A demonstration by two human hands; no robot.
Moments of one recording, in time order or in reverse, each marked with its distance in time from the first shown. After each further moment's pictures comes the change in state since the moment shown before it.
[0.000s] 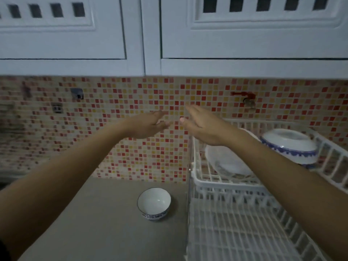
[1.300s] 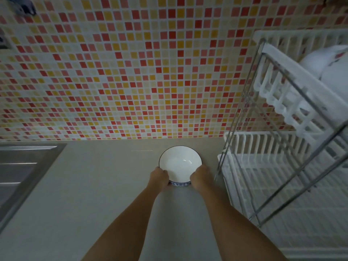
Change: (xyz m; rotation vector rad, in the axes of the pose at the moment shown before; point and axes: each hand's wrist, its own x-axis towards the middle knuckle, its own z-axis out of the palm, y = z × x) left_hand 0.023 -0.154 0.384 -1.033 -0.178 -0.876; right_hand 0.023 -0.008 0.425 0.370 -0.276 1.138
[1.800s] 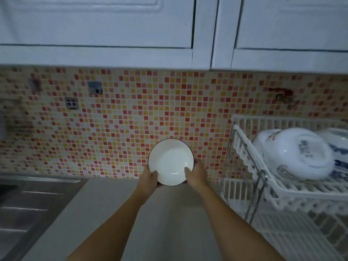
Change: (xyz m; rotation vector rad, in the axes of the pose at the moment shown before) left_hand -0.116 0.080 -0.115 -0.336 0.021 0.638; right_hand -0.119 -0.096 -0.134 0.493 0.112 -0.456
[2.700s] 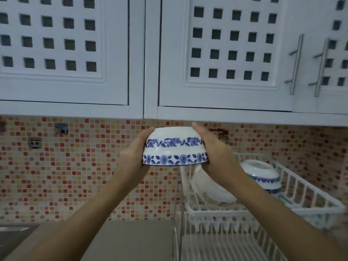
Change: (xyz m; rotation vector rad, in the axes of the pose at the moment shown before) left_hand -0.103 0.237 0.092 0.530 0.211 0.942; right_hand -0.095 -0.094 -0.277 -0.565 0.339 -1.056
